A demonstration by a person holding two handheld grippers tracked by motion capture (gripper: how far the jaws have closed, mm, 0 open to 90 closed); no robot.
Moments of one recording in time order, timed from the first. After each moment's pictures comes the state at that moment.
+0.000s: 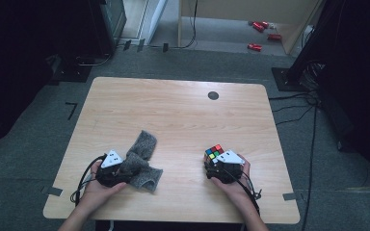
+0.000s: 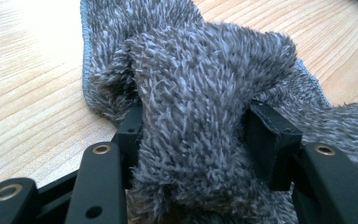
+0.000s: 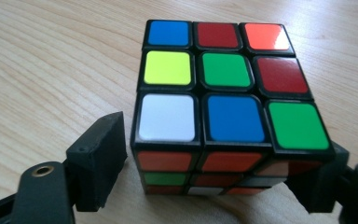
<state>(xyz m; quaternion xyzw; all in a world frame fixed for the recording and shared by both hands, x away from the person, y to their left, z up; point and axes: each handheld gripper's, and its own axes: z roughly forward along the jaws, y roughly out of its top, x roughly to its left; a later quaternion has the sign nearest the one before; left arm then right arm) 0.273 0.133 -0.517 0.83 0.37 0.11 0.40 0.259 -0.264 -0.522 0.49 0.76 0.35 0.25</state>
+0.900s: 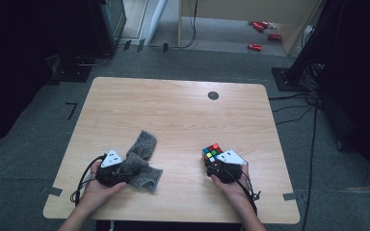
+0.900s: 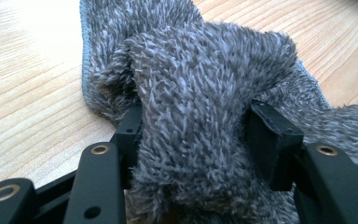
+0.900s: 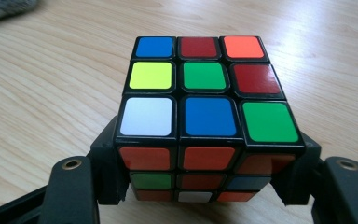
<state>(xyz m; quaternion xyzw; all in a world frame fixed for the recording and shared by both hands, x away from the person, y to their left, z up) 0.274 0.133 -0.517 0.83 0.37 0.11 0.40 0.256 -0.261 -0.514 0.48 0.74 0.38 0.26</state>
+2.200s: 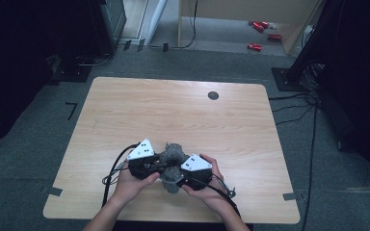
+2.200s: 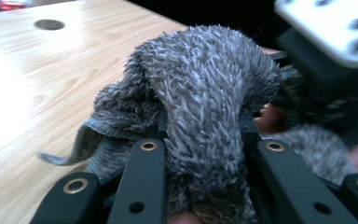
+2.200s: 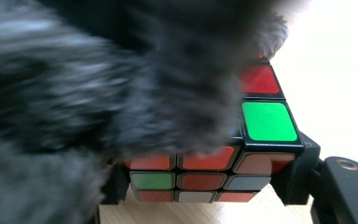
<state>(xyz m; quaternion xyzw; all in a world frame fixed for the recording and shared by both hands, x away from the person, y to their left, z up) 0.276 0.034 -0.453 0.81 0.24 0.04 0.54 0.240 -0.171 -0.487 0.34 0.82 0.40 0.22</state>
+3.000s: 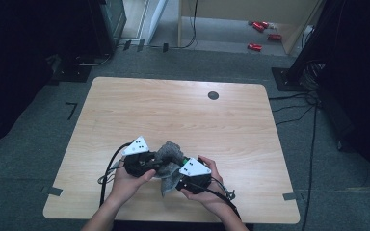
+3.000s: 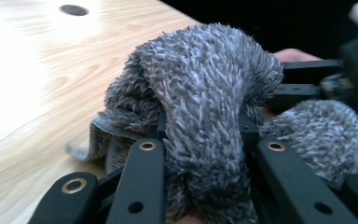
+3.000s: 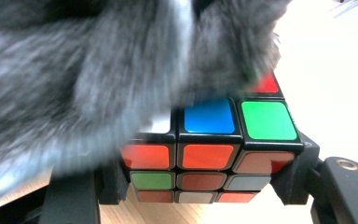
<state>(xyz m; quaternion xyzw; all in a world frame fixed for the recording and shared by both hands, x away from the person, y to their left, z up) 0.274 0.039 -0.450 0.80 0.27 0.03 0.54 0.230 -0.167 -0.483 0.32 0.82 0.41 0.23</state>
